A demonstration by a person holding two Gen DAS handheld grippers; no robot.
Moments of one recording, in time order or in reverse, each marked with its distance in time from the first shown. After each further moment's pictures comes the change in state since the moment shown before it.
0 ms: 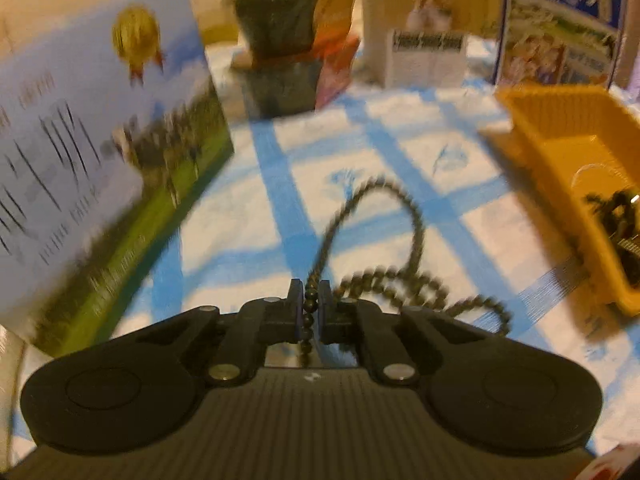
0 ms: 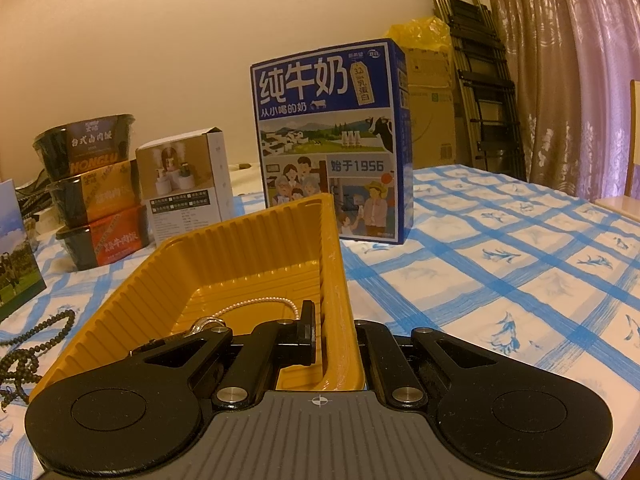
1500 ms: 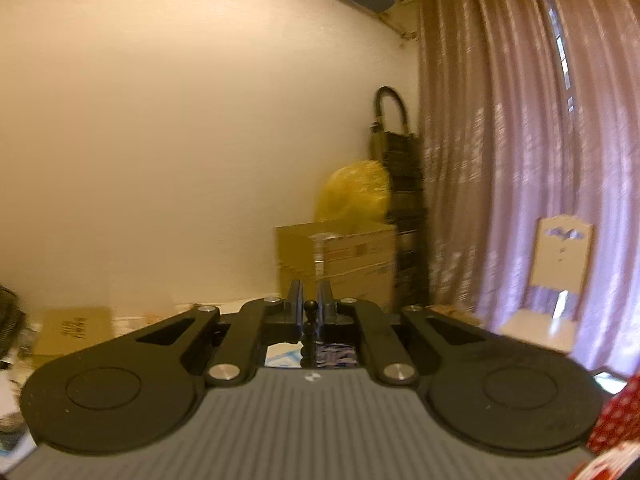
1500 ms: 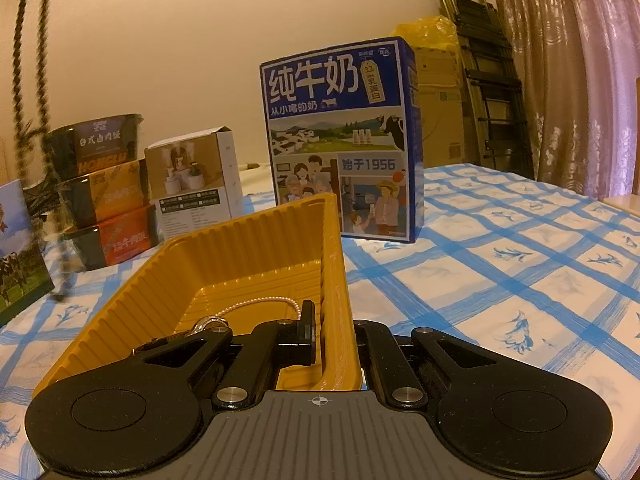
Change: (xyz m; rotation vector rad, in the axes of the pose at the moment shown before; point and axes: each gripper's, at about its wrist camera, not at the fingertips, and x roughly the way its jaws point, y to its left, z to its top) left arm -0.299 -0.076 0.241 0.052 -0.701 -0.424; right arm 0.003 0.010 0.002 -0.002 0.004 0.013
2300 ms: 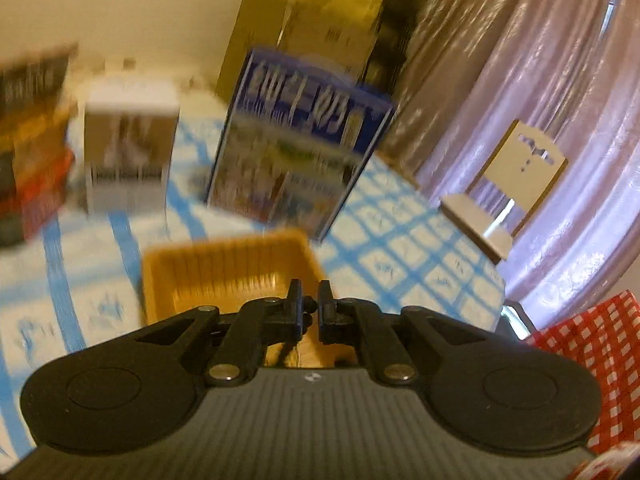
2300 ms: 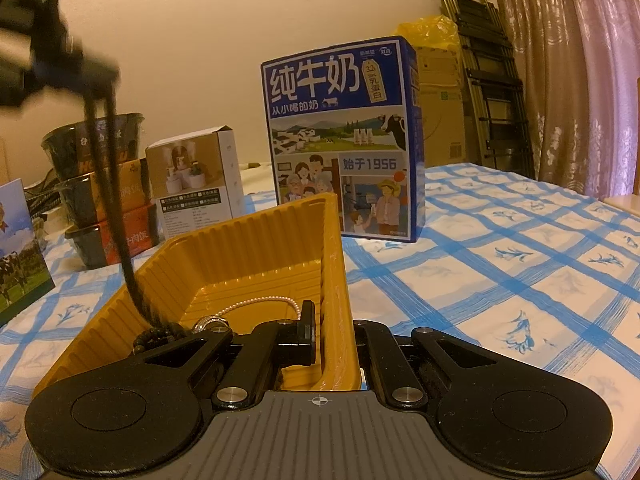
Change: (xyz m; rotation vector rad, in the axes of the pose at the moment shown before) left arm 0.127 -0.008 -0.234 -0.326 0.564 -0.182; right arm 0.002 0.005 -0.001 0.001 0.002 0.001
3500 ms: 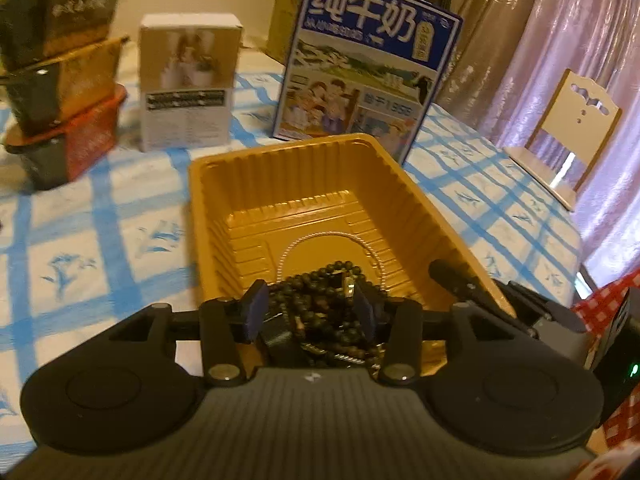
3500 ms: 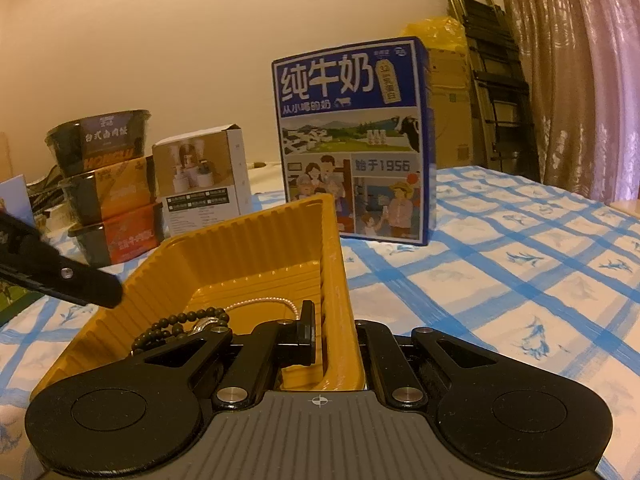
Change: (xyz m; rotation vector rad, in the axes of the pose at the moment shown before) left arm 0.021 0.036 -0.082 0.073 0.035 0.204; right arm 0.008 0.010 0.004 -0.009 0.001 0.014
